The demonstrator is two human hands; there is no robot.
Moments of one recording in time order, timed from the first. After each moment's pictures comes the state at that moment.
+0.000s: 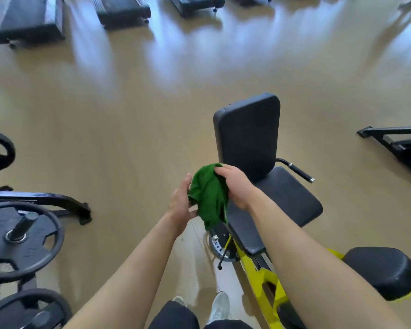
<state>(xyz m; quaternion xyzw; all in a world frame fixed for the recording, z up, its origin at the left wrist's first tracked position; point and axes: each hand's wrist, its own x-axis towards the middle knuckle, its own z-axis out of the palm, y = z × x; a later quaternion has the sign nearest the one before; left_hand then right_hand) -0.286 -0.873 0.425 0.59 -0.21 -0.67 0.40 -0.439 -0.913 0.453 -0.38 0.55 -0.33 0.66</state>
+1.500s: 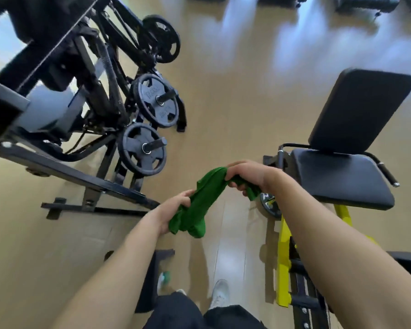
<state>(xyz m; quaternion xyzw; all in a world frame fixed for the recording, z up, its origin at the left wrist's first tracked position) -0.180 -0.308 0.412 0.61 -0.07 -0.67 0.42 -0.336 -0.504 0.479 -0.64 0.38 0.15 0.65</state>
